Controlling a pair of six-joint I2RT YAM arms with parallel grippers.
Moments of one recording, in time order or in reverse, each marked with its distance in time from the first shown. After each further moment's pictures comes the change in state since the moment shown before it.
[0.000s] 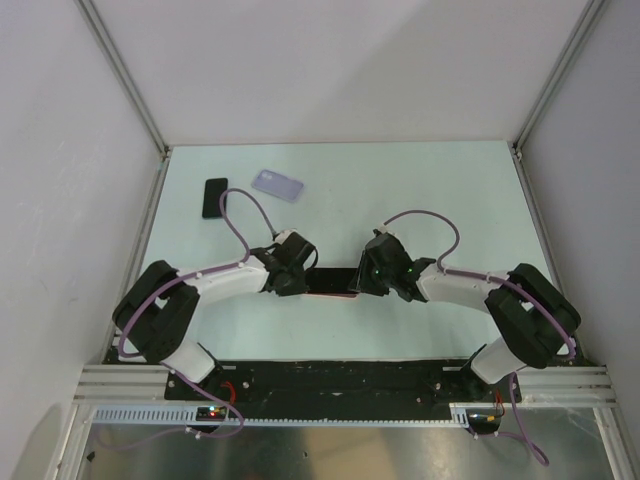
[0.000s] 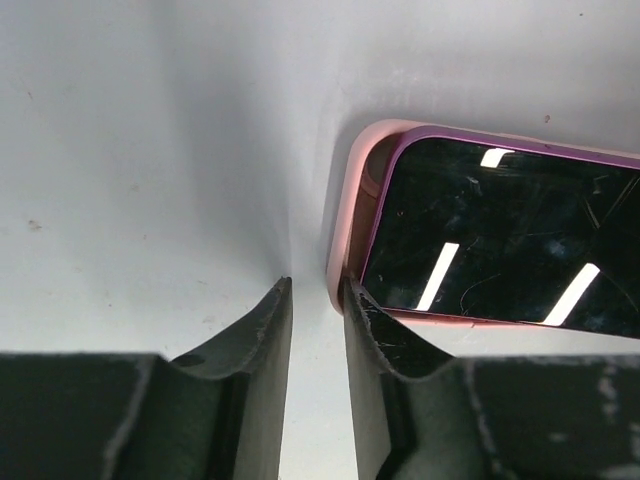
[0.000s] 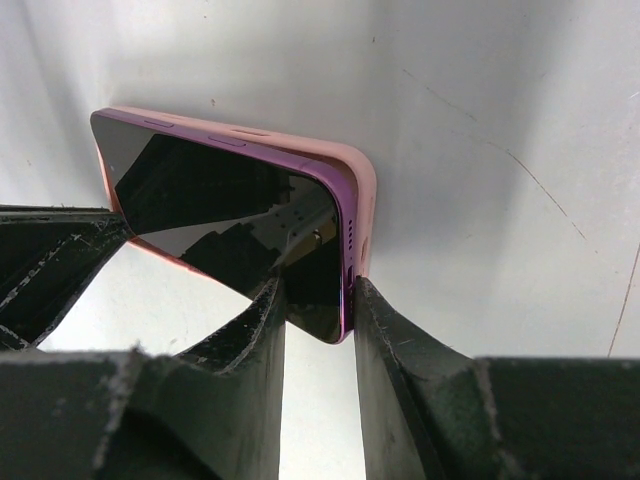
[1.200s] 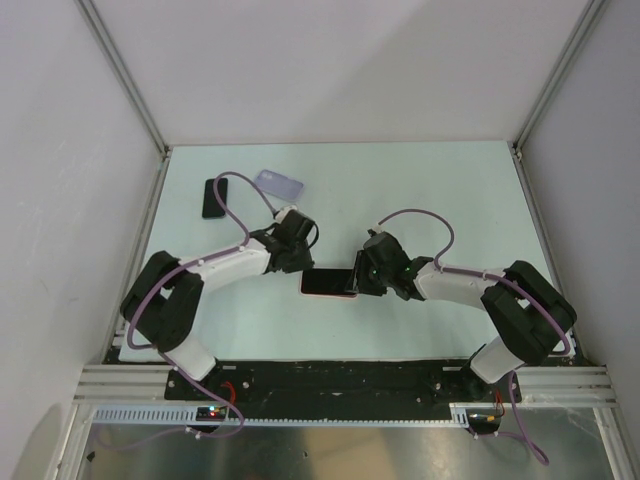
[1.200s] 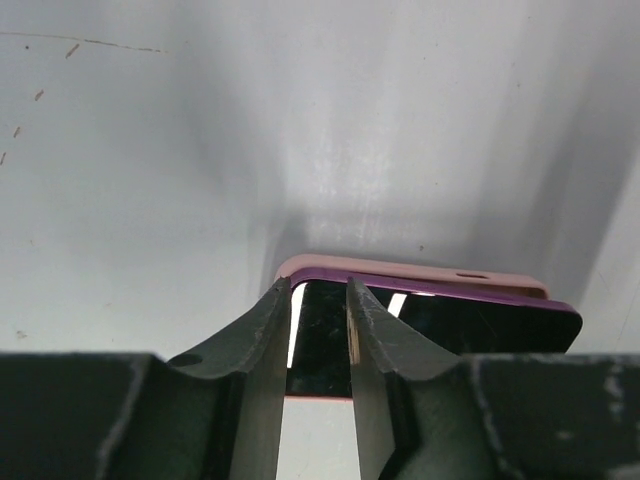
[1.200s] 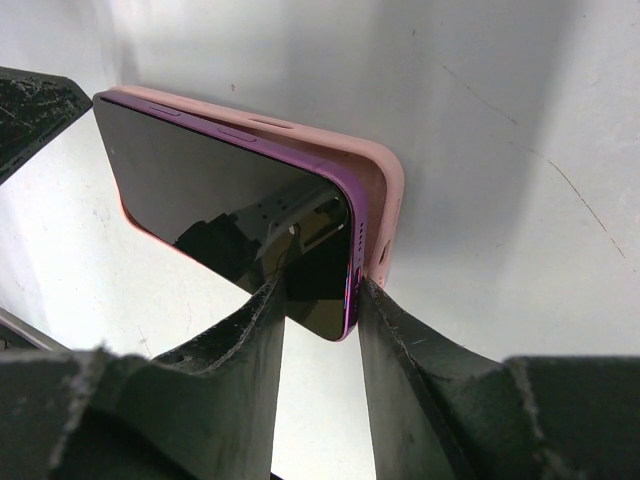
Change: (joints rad) left arm 0.078 0.059 0.138 0.054 -0.008 0.014; right arm -0.002 0.025 0.015 0.010 -0.050 -0.044
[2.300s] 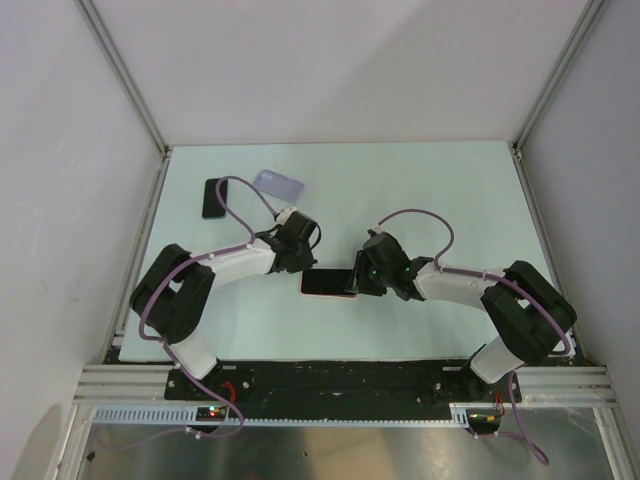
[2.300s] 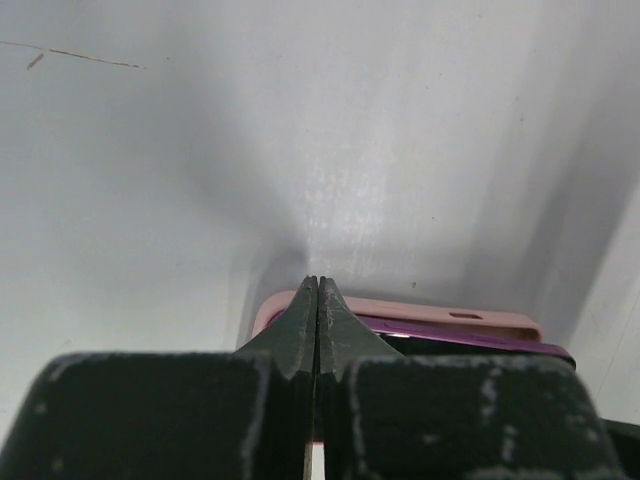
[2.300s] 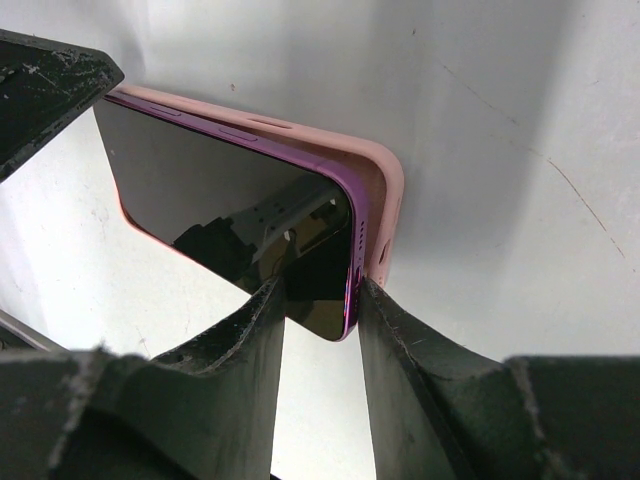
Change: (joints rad) left arm 0.002 0.071 0.006 0.068 0.008 -0.056; right arm 0.002 0.000 0.000 0.000 0.006 -0.001
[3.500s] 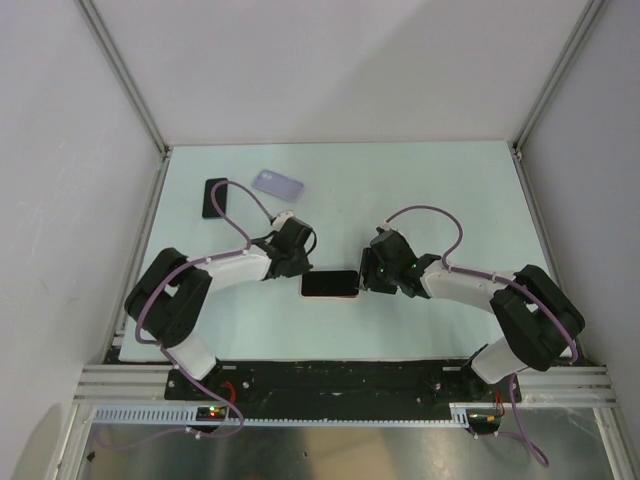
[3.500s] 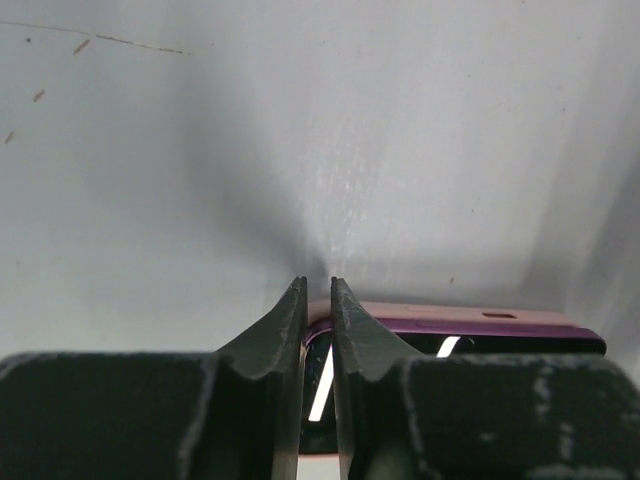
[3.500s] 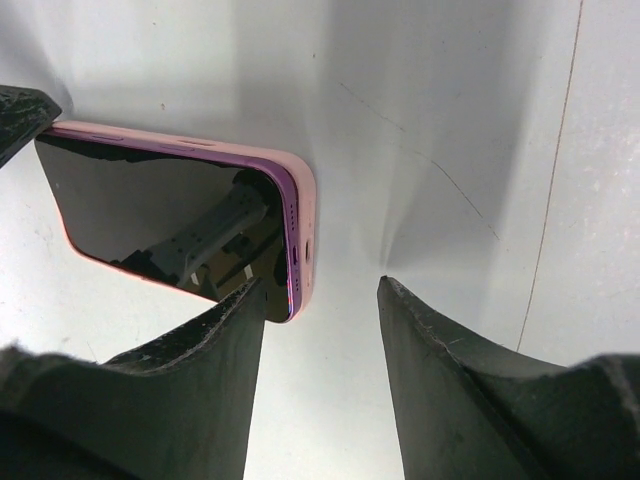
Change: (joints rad) left arm 0.006 -0.025 -0.090 0.086 -0.034 0.013; right arm -0.047 -0.047 0.000 -0.090 0.064 -0.063
